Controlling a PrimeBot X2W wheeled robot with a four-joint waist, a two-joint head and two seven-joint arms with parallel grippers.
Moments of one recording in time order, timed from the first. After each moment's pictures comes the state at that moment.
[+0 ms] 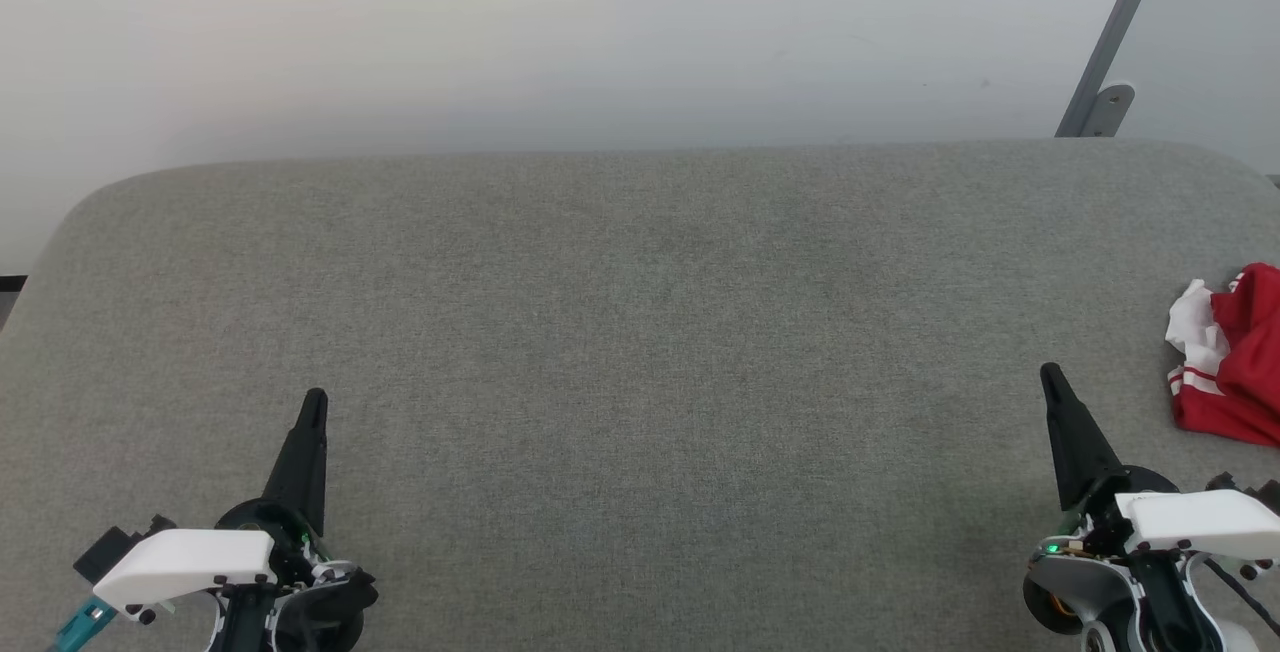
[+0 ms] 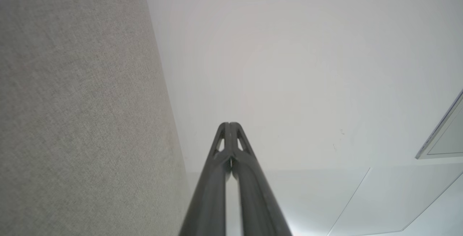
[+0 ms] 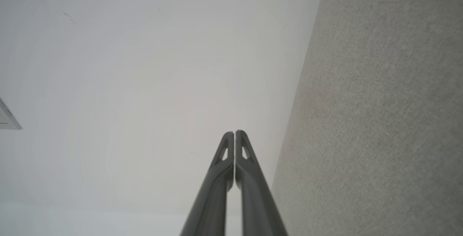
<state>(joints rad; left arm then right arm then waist) -0.10 0.05 0.11 0.25 -1.62 -0.13 0.11 -0.11 -0.05 -0.11 0.24 1.61 0.13 0.12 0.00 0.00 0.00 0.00</state>
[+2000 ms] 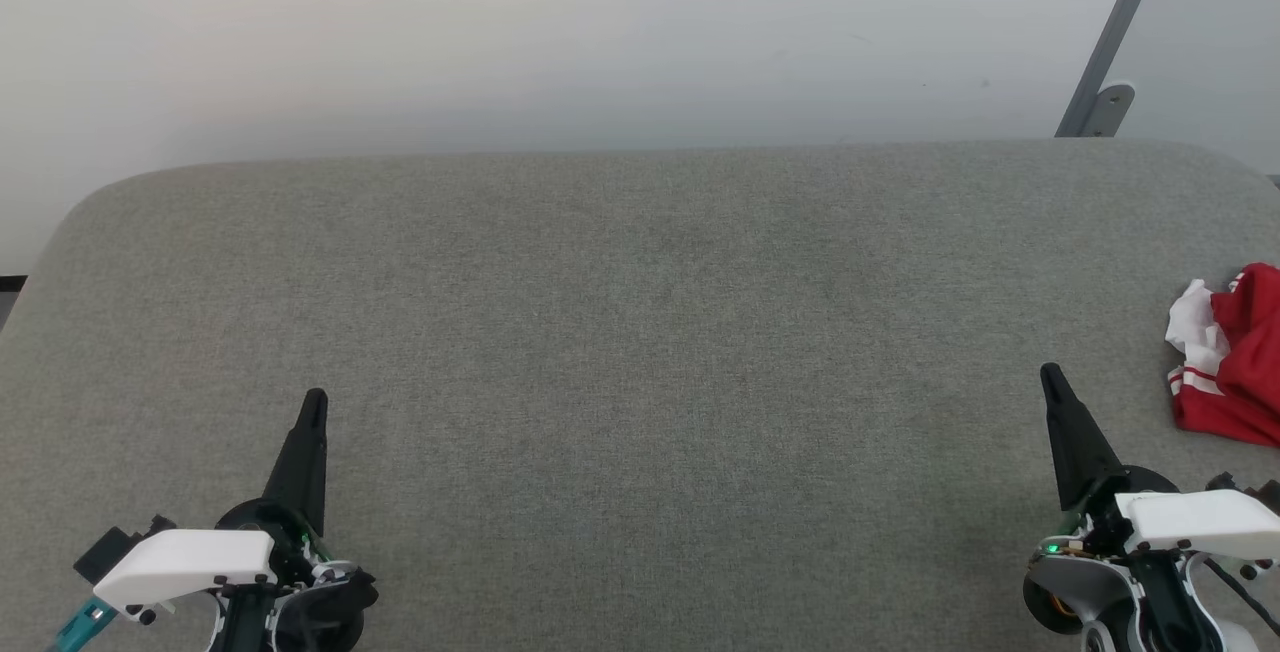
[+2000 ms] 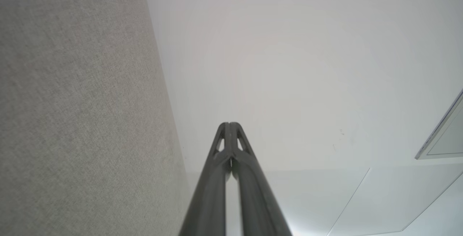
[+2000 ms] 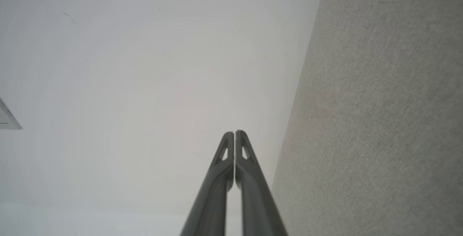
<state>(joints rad) -0.10 0.05 0.11 0.25 -1.62 -0.13 0.11 -0.11 -0.05 -0.11 0.24 1.61 0.13 0.12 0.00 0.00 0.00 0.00</state>
